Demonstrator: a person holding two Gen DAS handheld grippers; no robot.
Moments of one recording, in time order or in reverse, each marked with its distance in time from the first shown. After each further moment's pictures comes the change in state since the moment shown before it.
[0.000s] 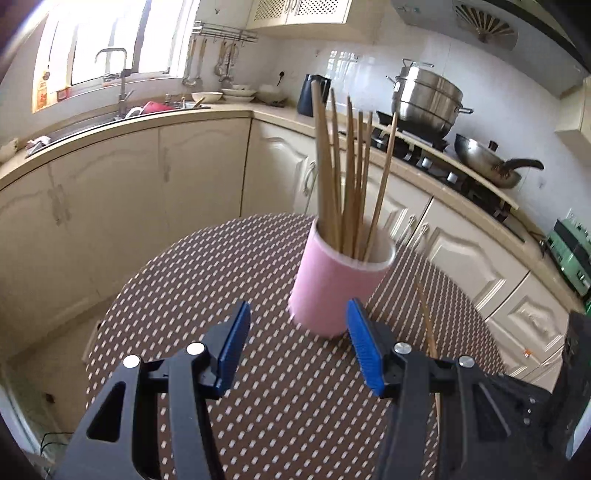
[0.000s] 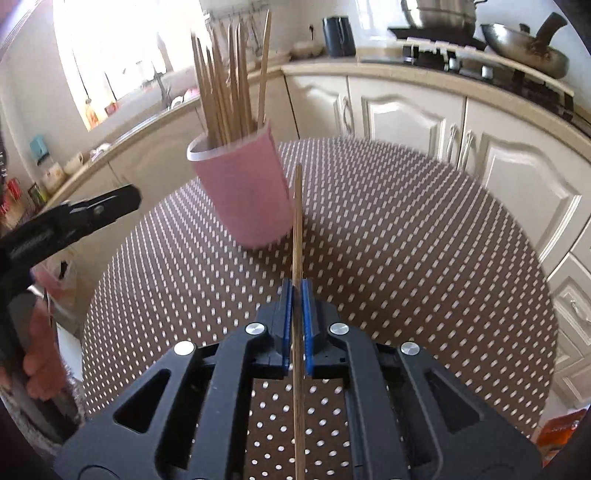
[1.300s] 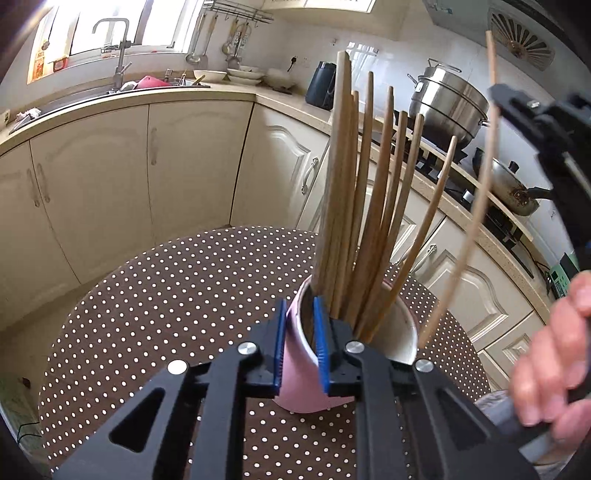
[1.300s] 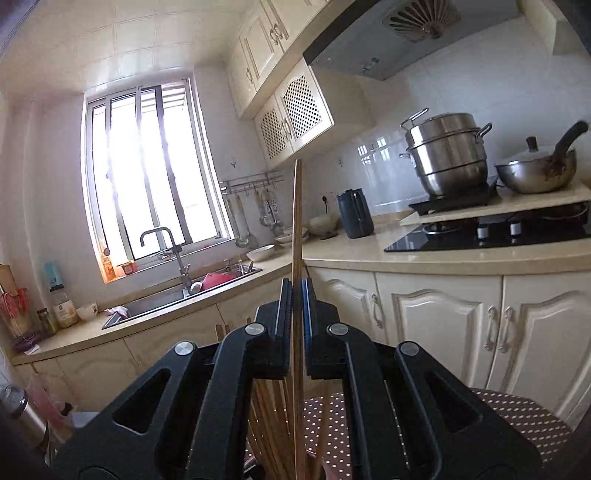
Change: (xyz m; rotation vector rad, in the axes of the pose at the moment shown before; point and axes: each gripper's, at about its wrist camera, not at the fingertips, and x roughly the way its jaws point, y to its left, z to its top) left arm 0.079 0.000 0.042 -0.100 0.048 -0.034; right arm 0.012 0.034 0.164 0.069 -0.651 0.108
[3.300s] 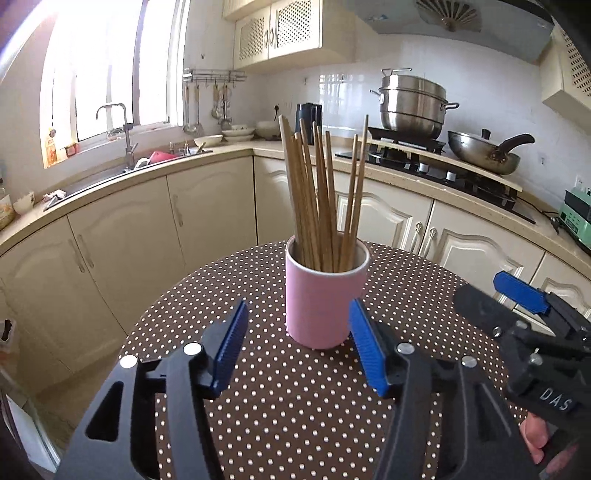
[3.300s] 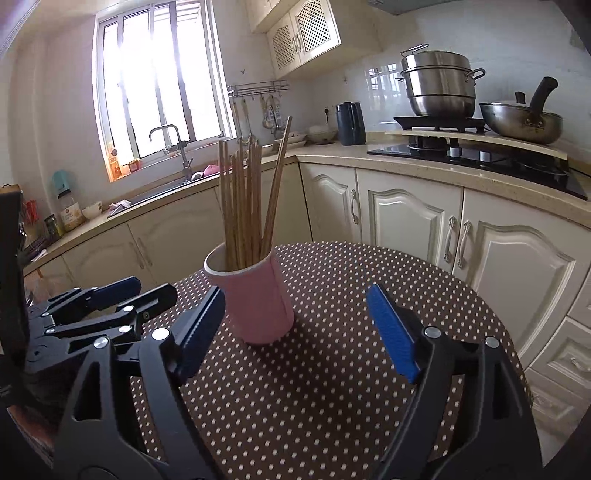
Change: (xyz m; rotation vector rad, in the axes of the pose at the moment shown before) left arm -0.106 -0.042 -0.083 0.242 -0.194 0.151; right arm -0.135 -0.031 -0.079 -0.127 0.357 -0.023
